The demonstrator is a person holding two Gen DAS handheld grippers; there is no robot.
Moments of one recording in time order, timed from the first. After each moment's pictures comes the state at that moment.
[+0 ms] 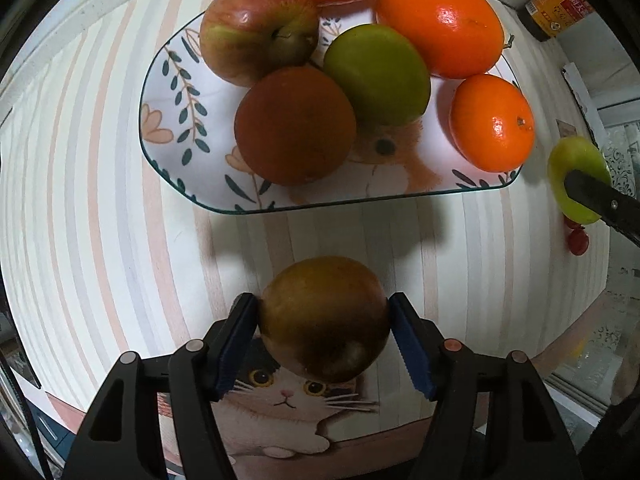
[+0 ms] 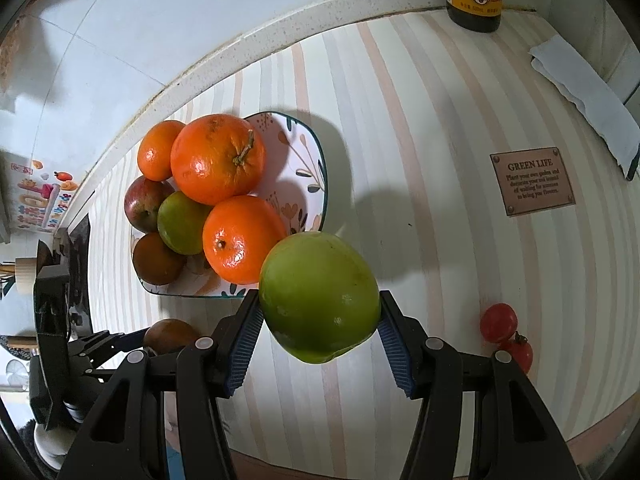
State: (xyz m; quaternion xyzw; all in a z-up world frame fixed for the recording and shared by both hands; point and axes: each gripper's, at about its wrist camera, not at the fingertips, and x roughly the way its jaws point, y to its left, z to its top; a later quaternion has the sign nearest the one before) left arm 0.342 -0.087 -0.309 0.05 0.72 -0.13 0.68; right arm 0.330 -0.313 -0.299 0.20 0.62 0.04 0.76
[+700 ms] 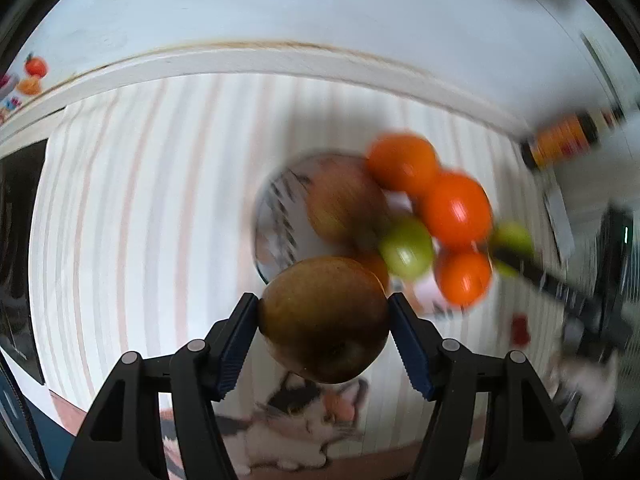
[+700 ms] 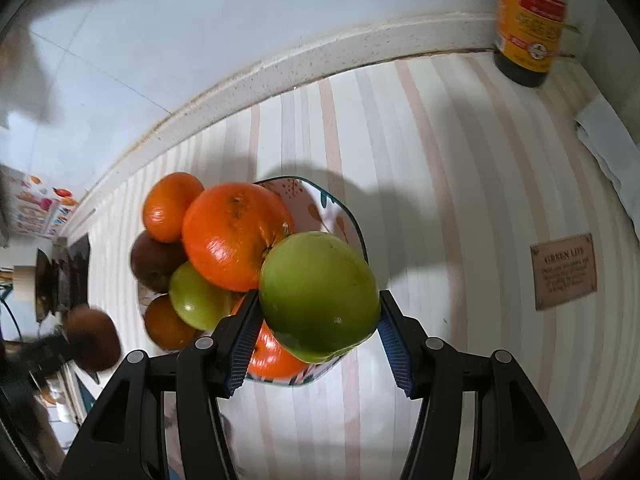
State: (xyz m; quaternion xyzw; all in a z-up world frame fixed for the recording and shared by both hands) left arm 0.402 -0.020 -0.227 -0.06 0.66 -0.08 0.74; right arm 0.400 -0.298 -0.300 0.18 0.61 0.04 0.77
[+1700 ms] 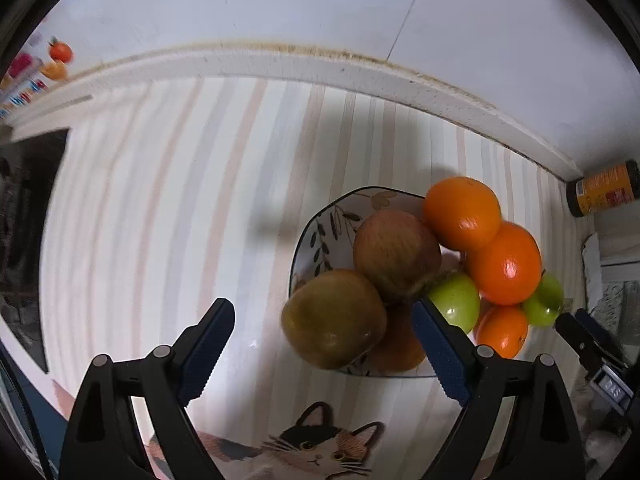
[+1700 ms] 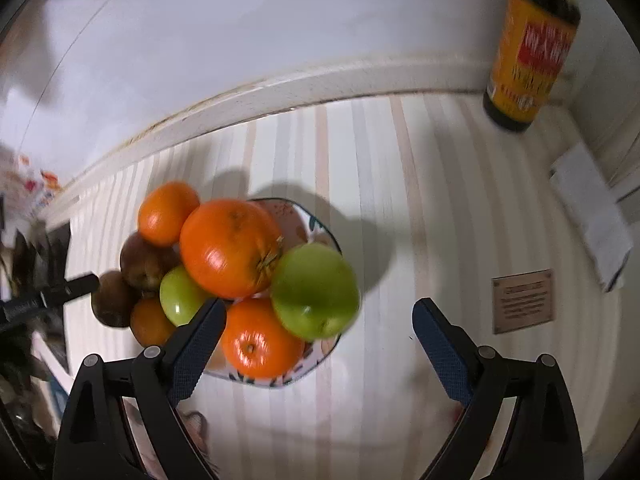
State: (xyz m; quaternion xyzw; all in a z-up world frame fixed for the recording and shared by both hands) left arm 0.424 -0.015 -0.239 -0.05 0.65 -0.01 0.76; right arm 0.389 -0.289 -0.260 0.10 0.59 0.02 0.80
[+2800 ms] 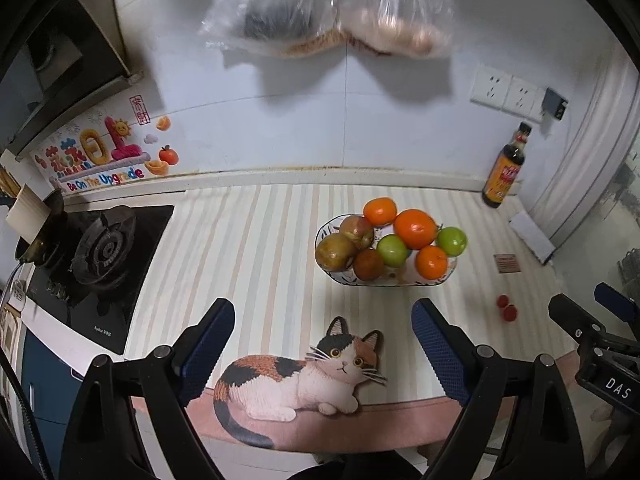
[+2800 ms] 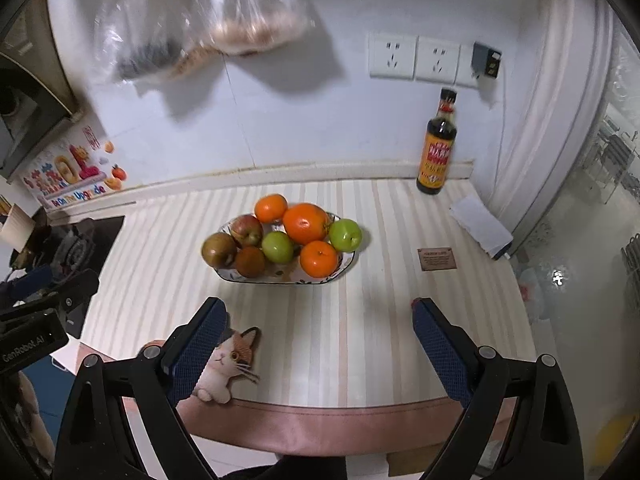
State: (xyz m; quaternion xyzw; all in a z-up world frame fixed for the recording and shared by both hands) left arm 0.178 -0.007 -0.055 0.01 0.45 -0.03 0.89; right arm 0.122 -0.216 -0.060 0.04 0.42 -0.02 0.91
